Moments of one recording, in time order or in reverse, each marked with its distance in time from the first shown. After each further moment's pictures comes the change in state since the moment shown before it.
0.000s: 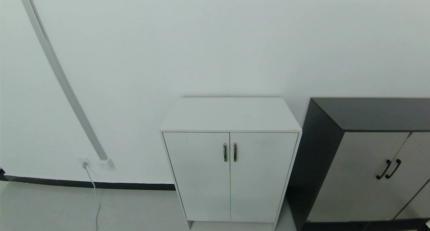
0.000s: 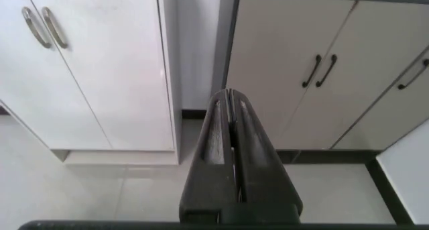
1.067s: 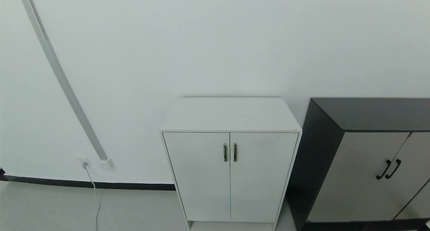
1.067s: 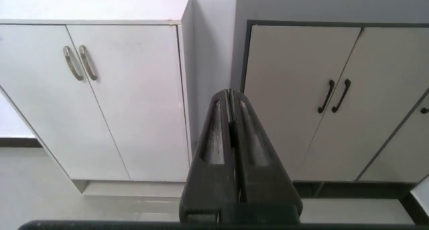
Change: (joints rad) left arm 0.000 0.000 0.000 0.000 0.000 -0.001; right arm 0.007 -0.227 0.049 0.018 0.074 0.050
